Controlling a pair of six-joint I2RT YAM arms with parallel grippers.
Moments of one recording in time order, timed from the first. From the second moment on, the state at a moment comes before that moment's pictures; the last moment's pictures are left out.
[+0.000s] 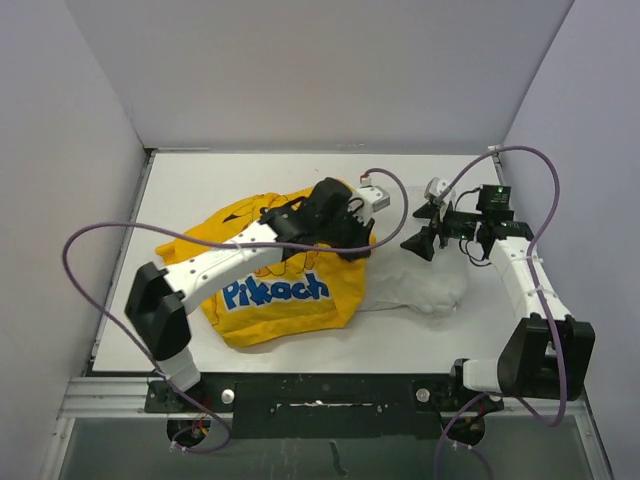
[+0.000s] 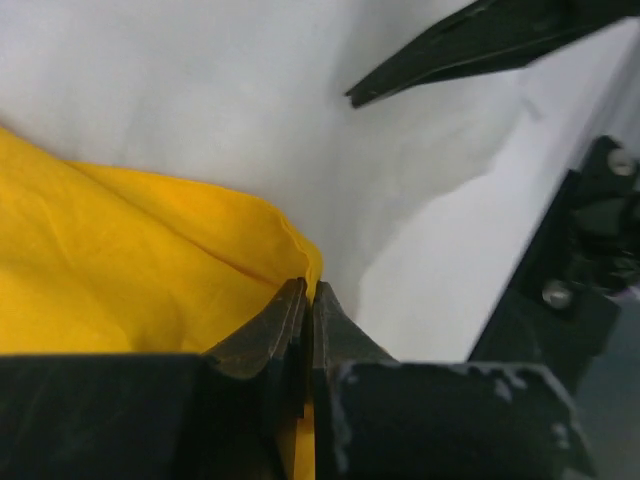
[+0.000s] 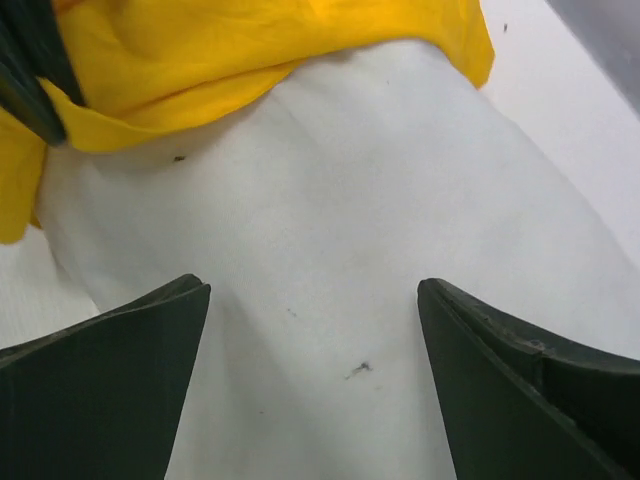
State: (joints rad) left arm -0.89 1.83 1.69 -0.57 0.21 -0.11; right arm -0.08 1.37 1.04 -0.49 -1.03 -0.75
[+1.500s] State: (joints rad) left arm -0.87 1.55 1.53 -0.49 0.14 -0.32; right arm 0.13 1.32 0.86 -0.70 -1.00 -1.61
